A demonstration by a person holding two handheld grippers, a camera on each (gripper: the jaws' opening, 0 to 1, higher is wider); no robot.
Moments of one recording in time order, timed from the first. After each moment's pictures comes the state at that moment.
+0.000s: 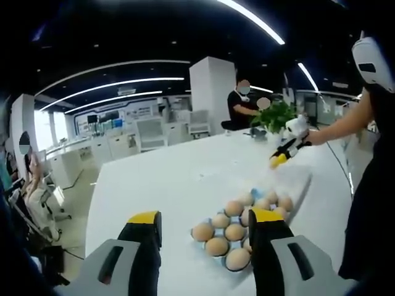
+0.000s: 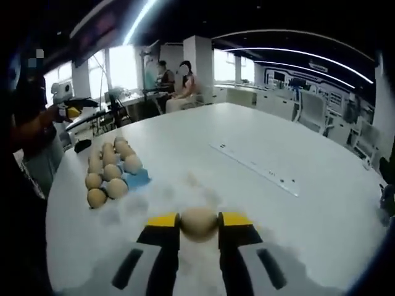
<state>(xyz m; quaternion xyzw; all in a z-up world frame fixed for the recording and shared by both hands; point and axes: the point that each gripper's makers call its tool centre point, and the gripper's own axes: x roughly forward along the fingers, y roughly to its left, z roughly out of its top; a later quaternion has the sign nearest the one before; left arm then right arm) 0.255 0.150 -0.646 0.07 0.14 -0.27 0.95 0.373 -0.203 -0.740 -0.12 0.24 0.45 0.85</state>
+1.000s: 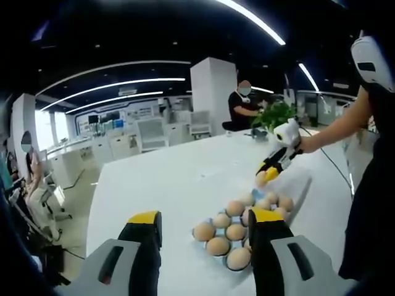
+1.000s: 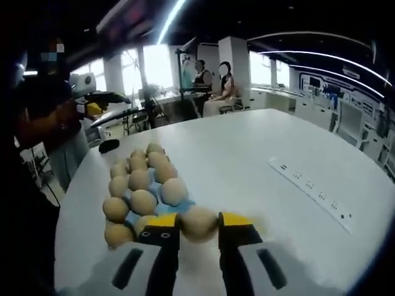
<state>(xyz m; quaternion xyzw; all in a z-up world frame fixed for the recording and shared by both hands) 0.254 0.153 -0.645 0.07 0.14 -0.26 0.95 0.356 -0.092 -0.751 -0.12 0.23 0.55 0.79</state>
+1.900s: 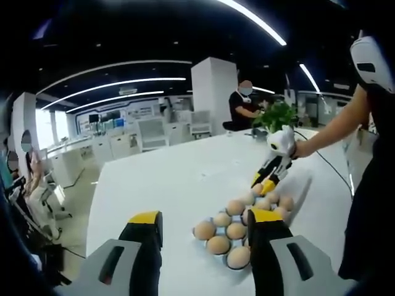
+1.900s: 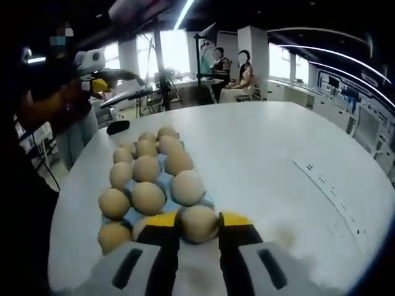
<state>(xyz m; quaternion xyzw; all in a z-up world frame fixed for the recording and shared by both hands) 0.254 0.156 -0.647 0.06 0.14 -0.26 0.95 0.343 -0.064 -0.780 -0.17 0.25 0.59 0.75</state>
